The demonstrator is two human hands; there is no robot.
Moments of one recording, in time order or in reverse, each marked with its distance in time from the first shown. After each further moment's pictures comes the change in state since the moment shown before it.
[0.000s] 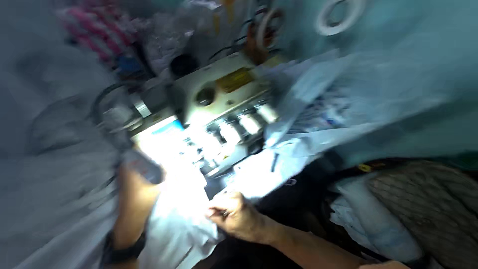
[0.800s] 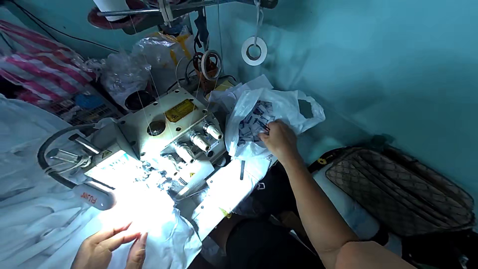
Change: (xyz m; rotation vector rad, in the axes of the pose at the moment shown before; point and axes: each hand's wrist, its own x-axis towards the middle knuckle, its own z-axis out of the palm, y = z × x) left_hand -0.071 0.050 -0.041 -0.129 -0.031 0.326; right_hand 0.054 -0.018 -0.196 -0.975 0.370 0.879
